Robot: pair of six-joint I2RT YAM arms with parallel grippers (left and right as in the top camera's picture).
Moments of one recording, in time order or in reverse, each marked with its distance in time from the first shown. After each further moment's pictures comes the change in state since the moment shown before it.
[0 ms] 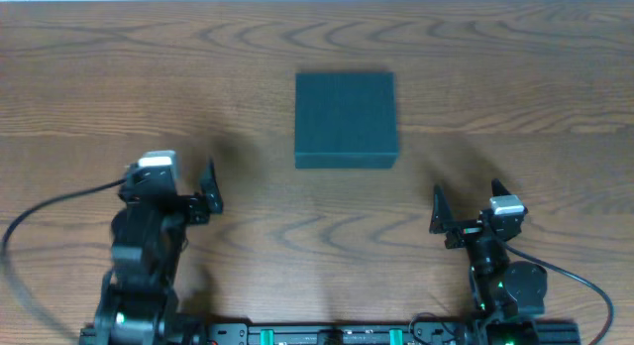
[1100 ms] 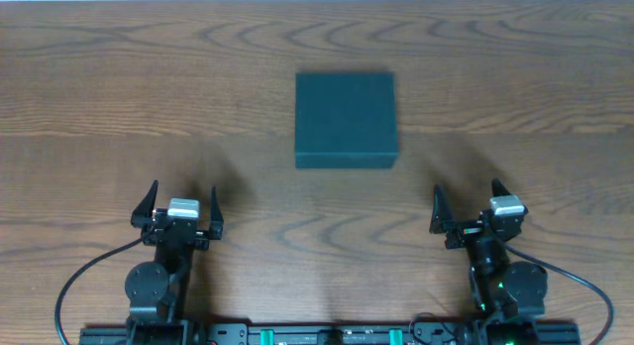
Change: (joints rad) left arm 0.082 -0.495 -0.455 0.163 0.098 0.356; right arm -0.001 -0.002 0.000 0.000 -0.003 0.000
